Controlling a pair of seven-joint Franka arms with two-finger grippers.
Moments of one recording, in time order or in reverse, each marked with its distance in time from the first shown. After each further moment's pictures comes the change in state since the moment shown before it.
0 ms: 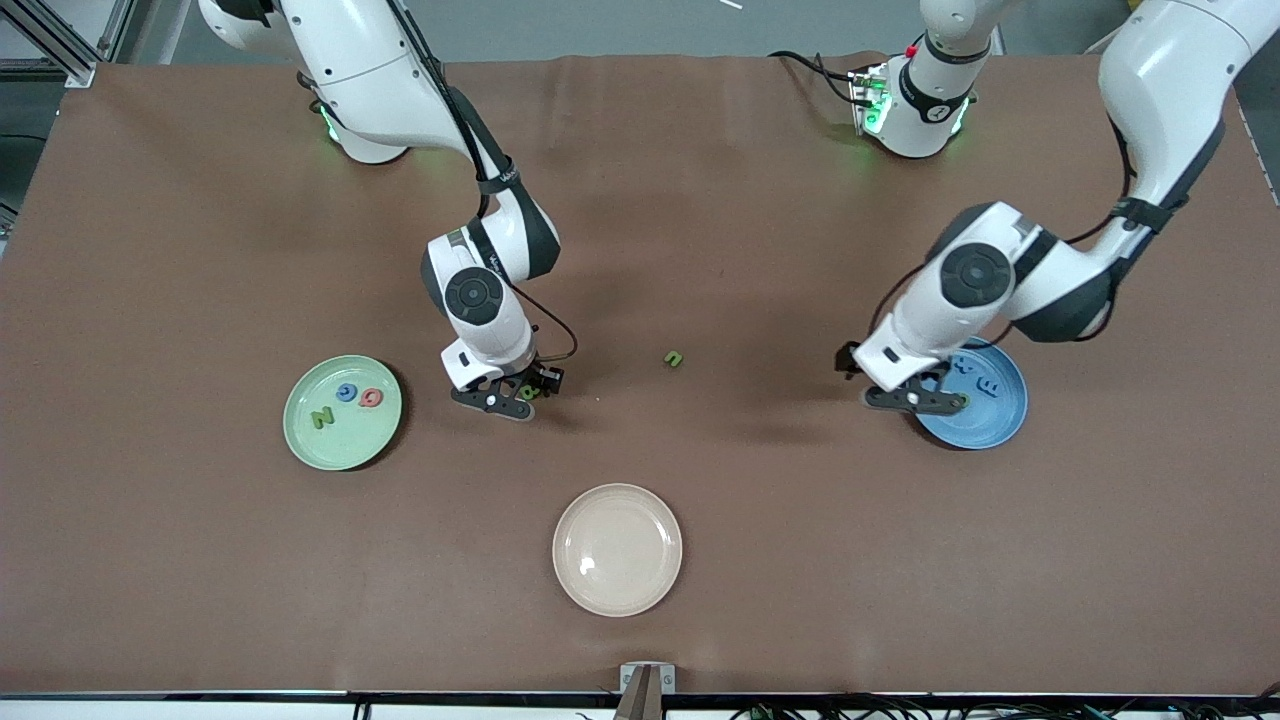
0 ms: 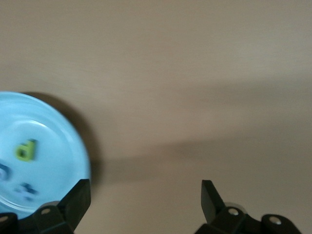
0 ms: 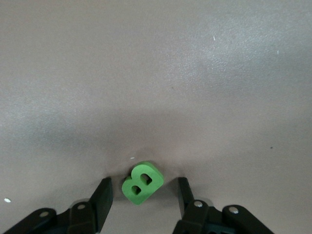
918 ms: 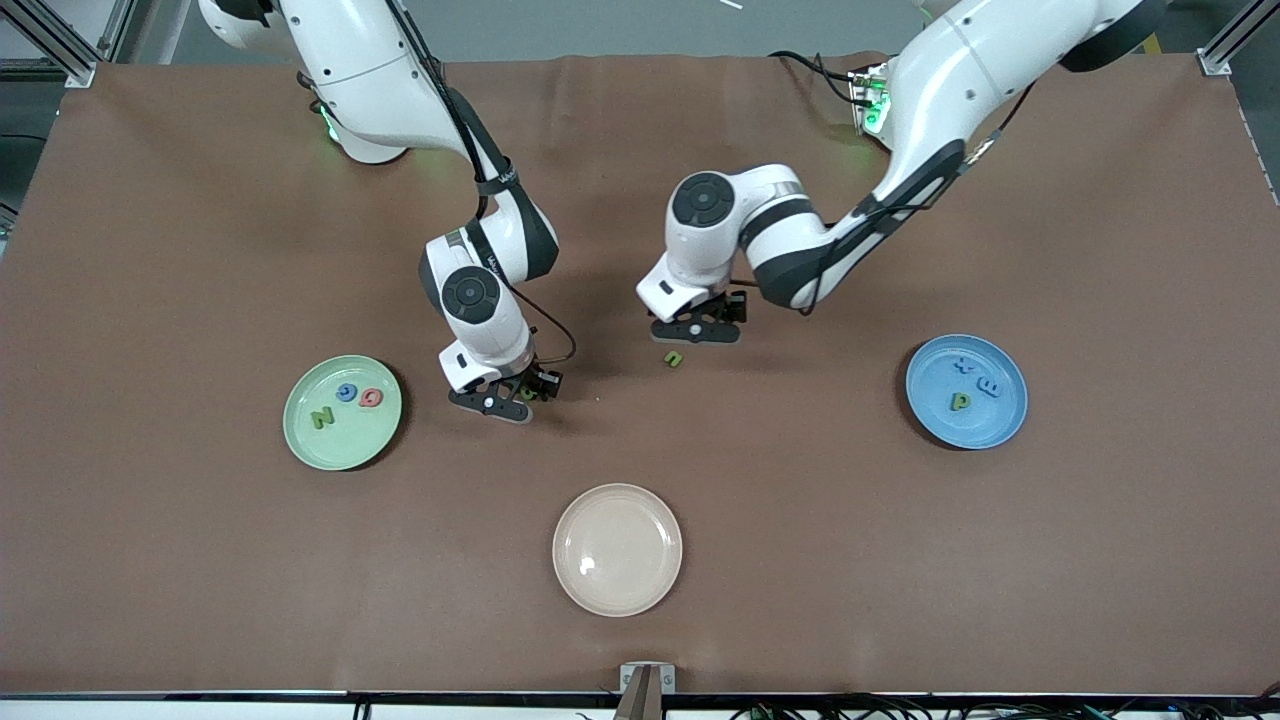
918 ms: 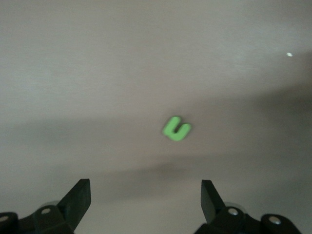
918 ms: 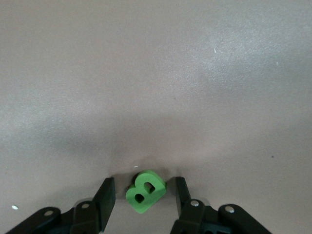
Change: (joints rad) left arm -0.751 0.134 0.307 0.227 -0.008 0.034 -0.386; right arm 0.000 0.001 -0.004 0.000 0.000 0.024 -0.001
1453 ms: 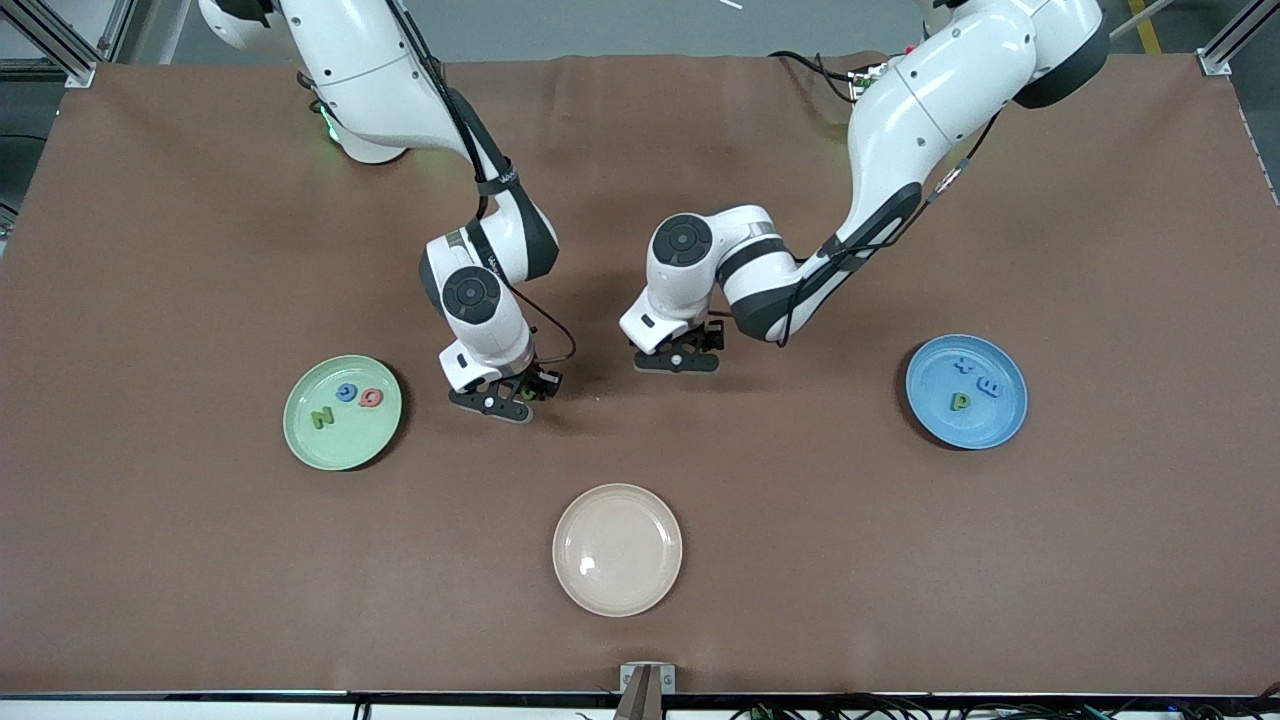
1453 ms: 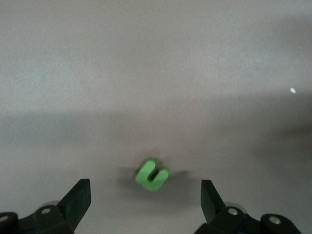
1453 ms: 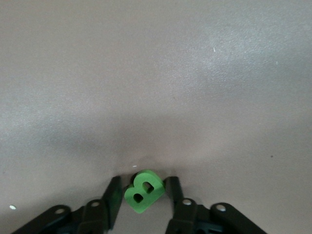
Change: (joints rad) left arm -0.130 0.111 0.149 0.134 0.000 0.072 -0.006; right arm 0.000 0.000 -0.002 0.000 -0.001 -0.004 -0.001
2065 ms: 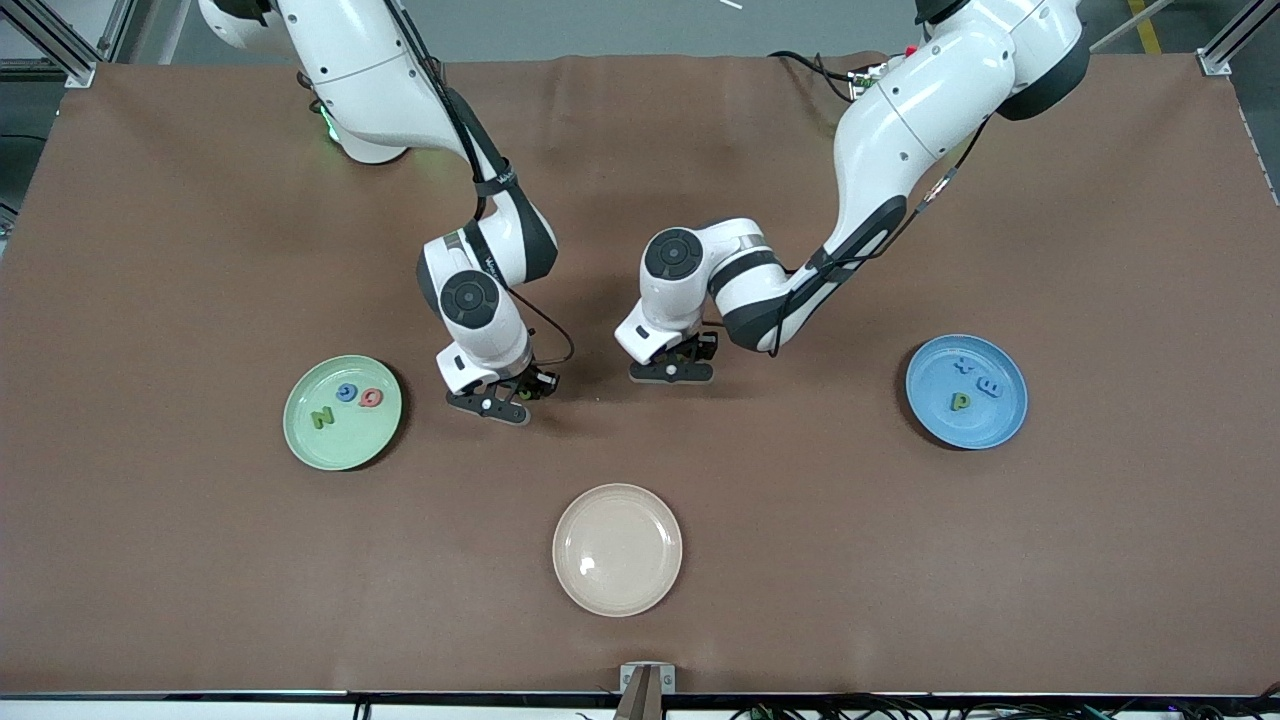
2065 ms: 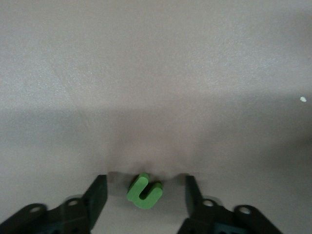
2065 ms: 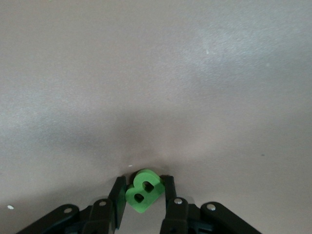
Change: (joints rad) left arm -0.035 0.034 0.031 0.040 0.000 0.000 0.000; right arm -0.005 -0.003 -0.013 0.044 0.000 -0.097 -0.016
